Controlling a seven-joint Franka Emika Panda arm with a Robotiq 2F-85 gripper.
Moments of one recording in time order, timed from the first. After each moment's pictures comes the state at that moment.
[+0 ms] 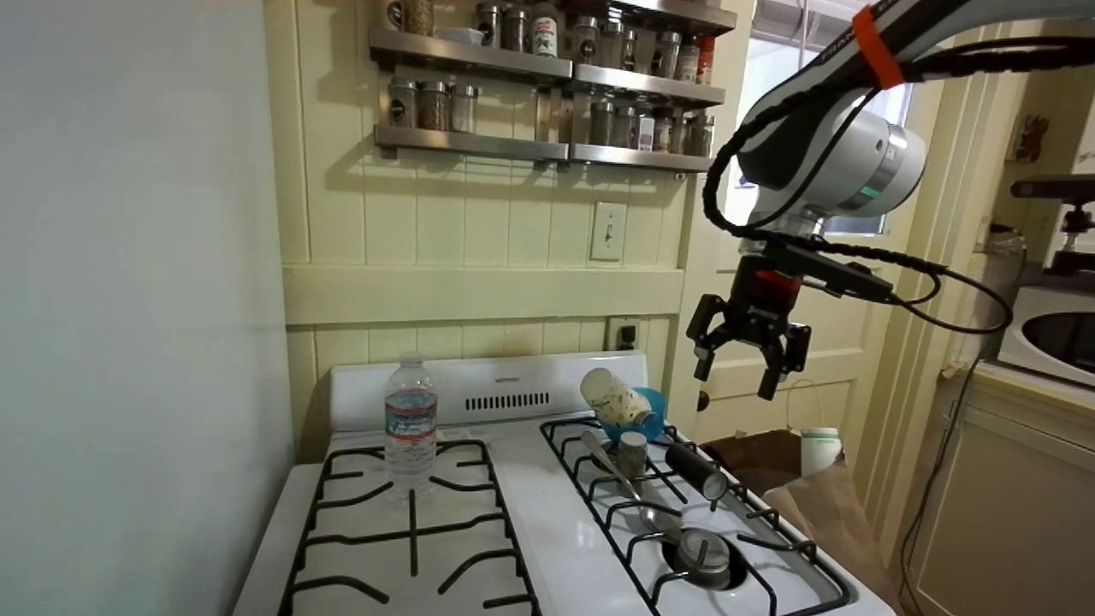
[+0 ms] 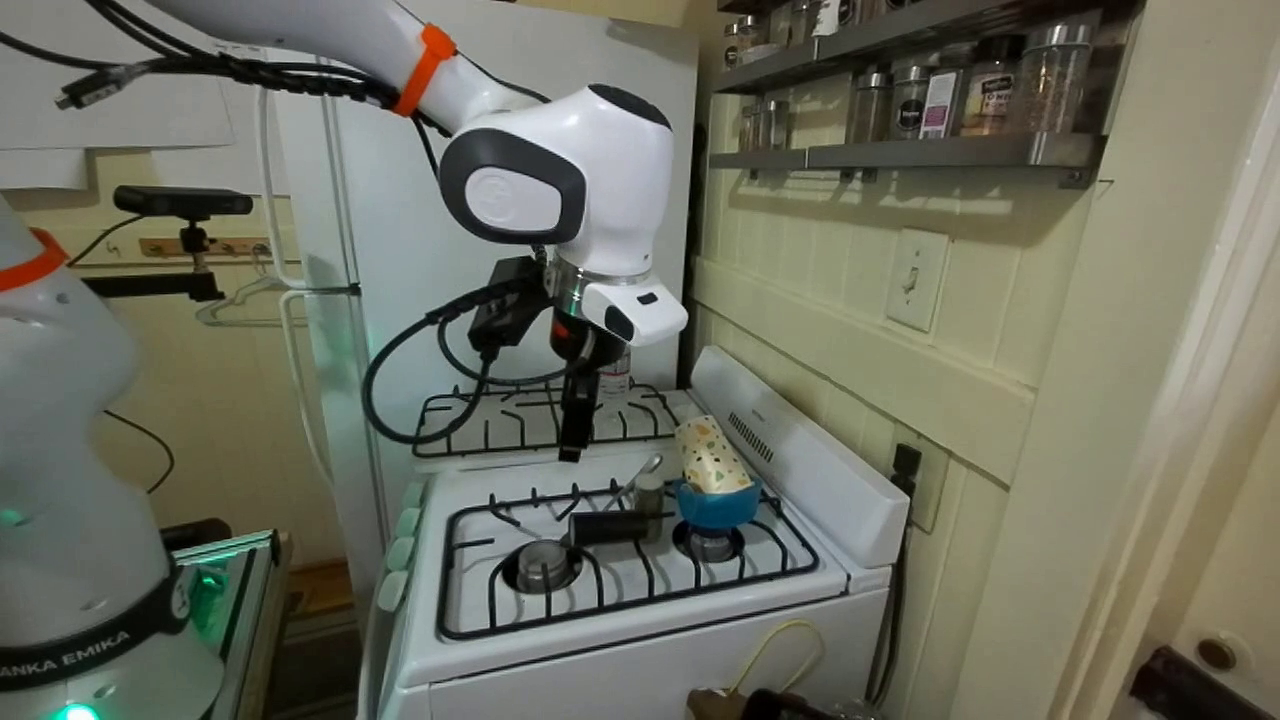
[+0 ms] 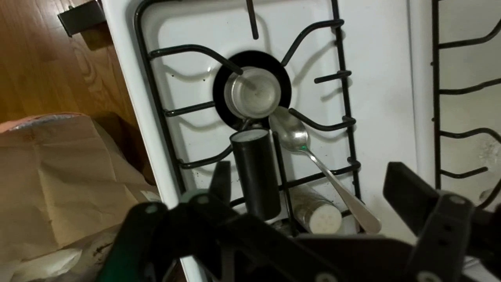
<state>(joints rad) -0.05 -0.23 -0.17 -2.44 0.28 2.09 0.00</state>
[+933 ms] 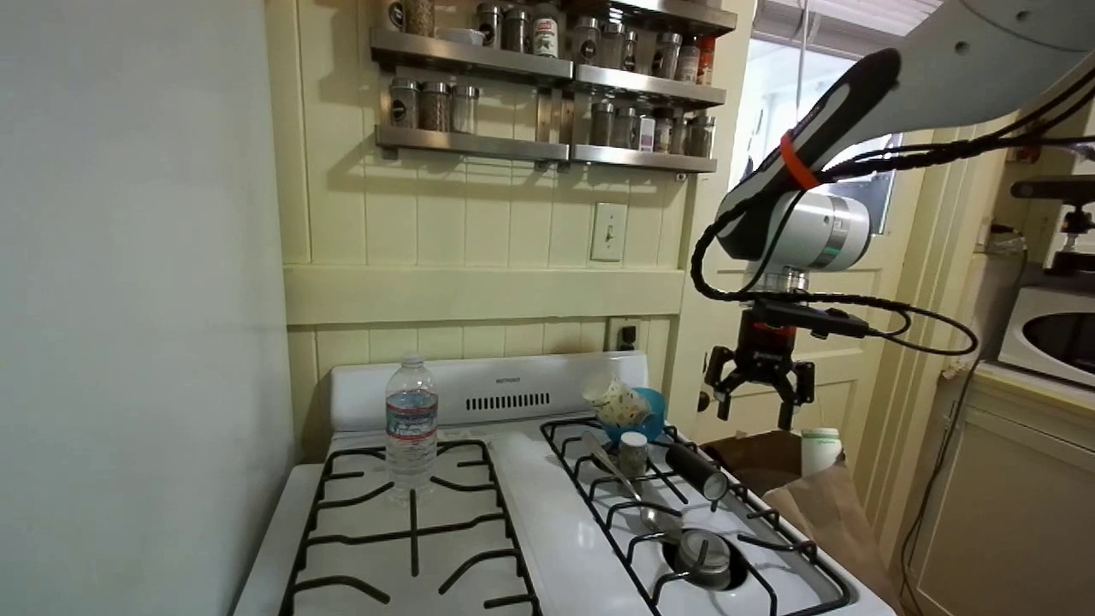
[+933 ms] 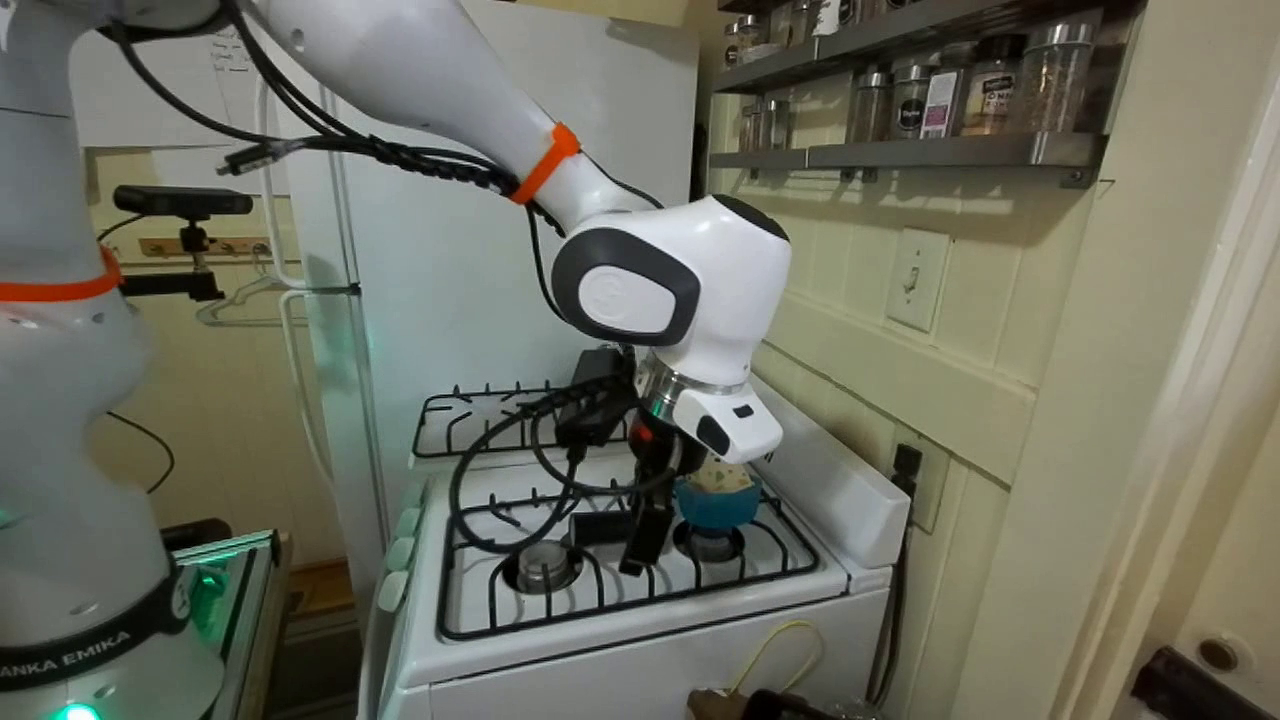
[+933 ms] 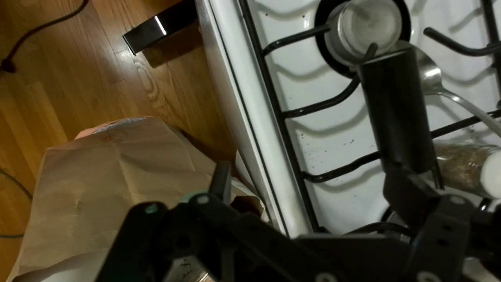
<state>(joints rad) -0.15 0.13 -0.19 -2.23 0.19 2.12 0.02</state>
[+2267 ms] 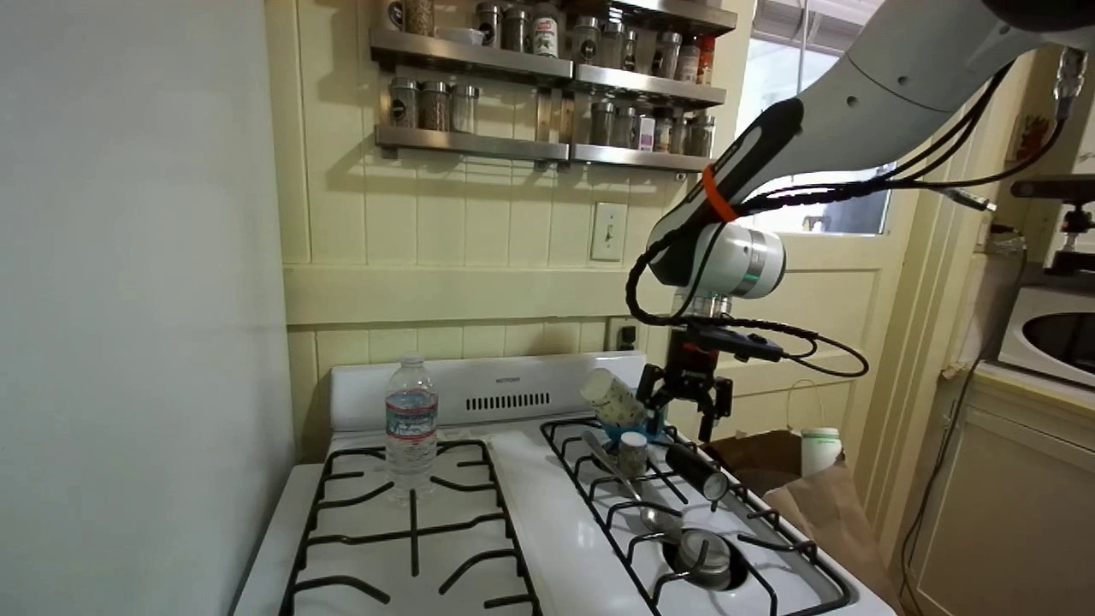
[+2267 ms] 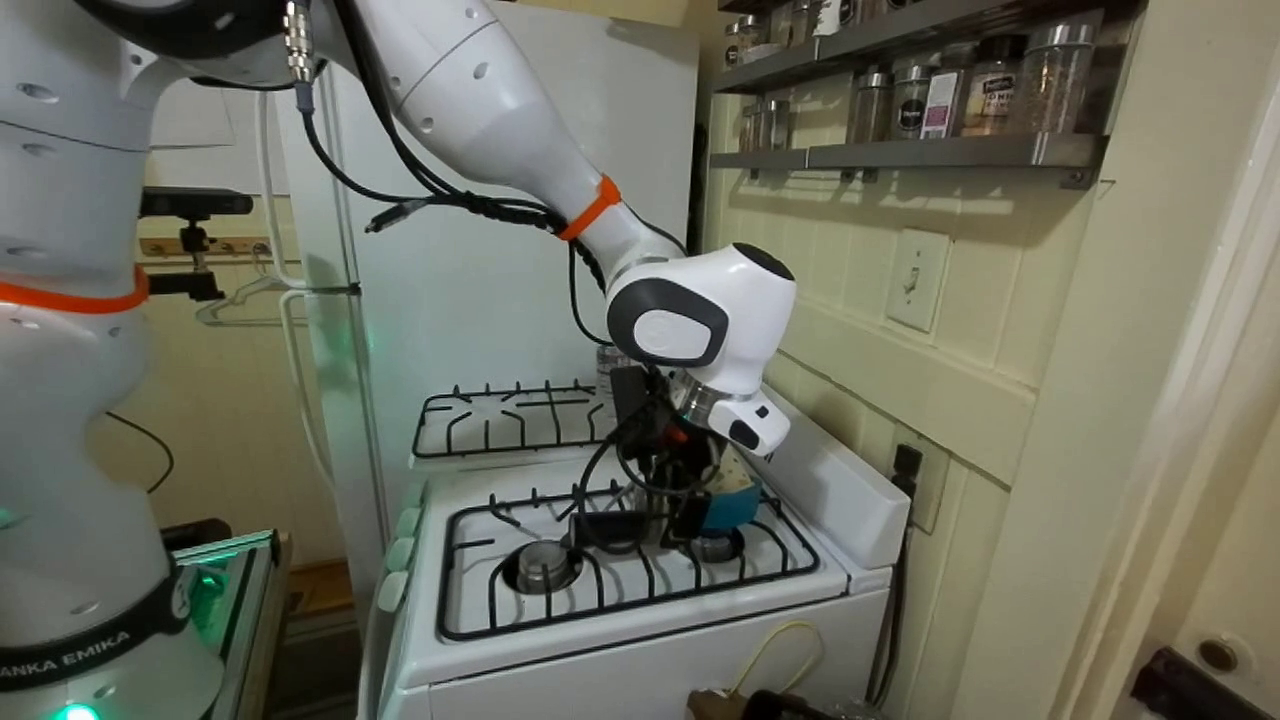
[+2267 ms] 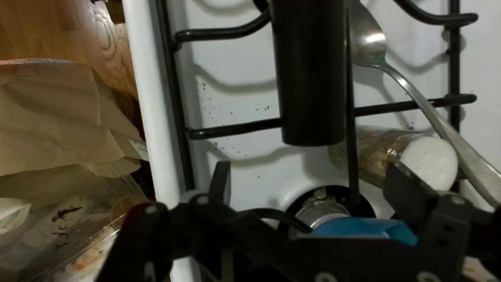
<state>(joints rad) -0.14 0.33 -0.05 -2.07 0.25 2.19 -0.09</state>
